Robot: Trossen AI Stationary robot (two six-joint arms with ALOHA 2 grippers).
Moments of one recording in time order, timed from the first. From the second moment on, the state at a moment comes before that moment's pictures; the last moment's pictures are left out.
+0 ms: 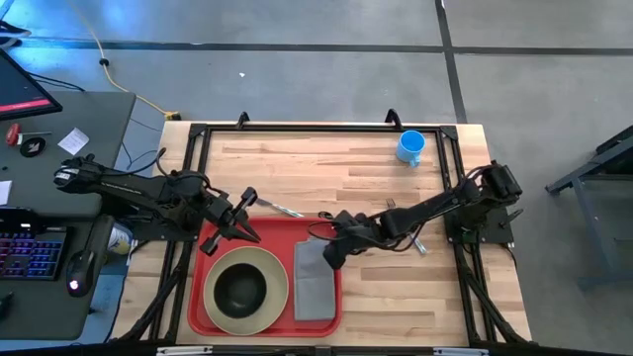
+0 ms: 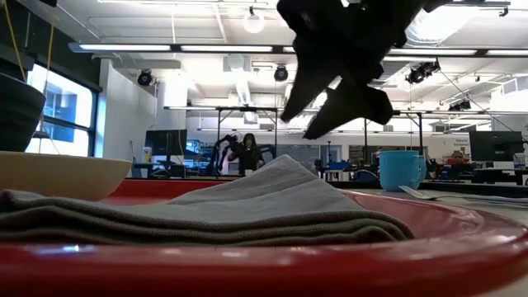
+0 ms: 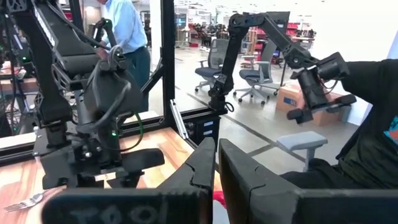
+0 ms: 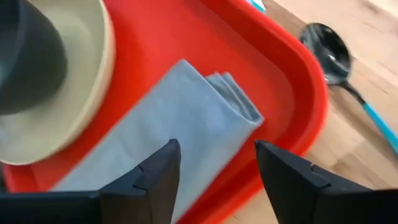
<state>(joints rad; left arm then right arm) -0.17 0.77 0.57 0.21 0.39 -0.01 0.28 1.73 1.11 -0.27 0.24 1.01</state>
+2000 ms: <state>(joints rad) -0.17 0.77 0.57 0.21 0.39 -0.01 0.27 1.88 1.11 -0.01 0.29 0.67</state>
